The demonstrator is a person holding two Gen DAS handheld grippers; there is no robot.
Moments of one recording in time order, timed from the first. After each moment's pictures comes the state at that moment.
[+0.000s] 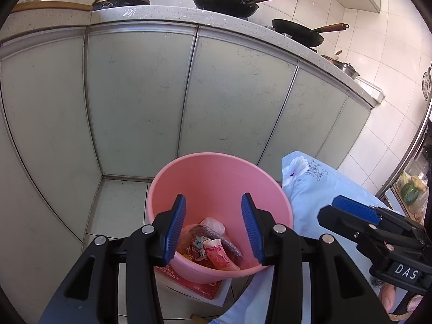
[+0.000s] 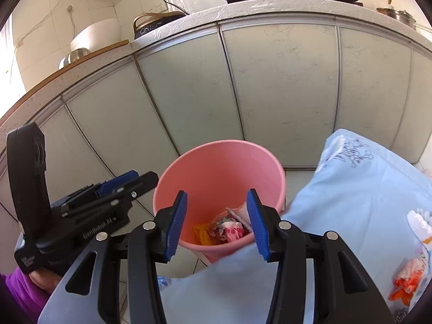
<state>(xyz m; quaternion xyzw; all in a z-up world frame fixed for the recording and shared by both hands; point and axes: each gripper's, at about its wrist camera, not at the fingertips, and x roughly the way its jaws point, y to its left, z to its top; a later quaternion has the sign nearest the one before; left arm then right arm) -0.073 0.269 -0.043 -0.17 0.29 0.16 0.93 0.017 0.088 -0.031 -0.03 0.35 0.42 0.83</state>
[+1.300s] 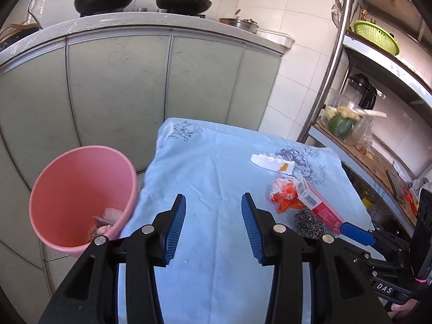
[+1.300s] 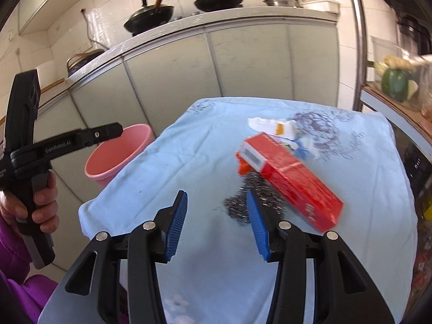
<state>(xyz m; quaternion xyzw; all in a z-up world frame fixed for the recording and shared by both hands) -0.040 0.084 -0.033 -0.07 0.34 -0.06 0.94 -0.055 -0.163 -0.073 0.05 0.34 0.23 0.91</state>
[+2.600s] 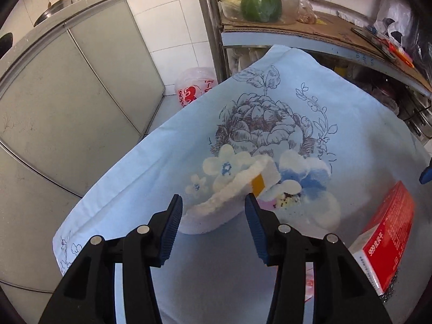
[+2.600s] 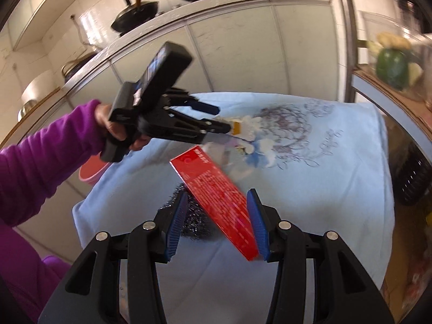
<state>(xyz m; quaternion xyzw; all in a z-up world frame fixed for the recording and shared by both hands) 0.190 -0.077 -0.106 0.27 0.42 -0.31 0.81 0.023 -0.224 -0.069 0.04 0.40 0.29 0.87</state>
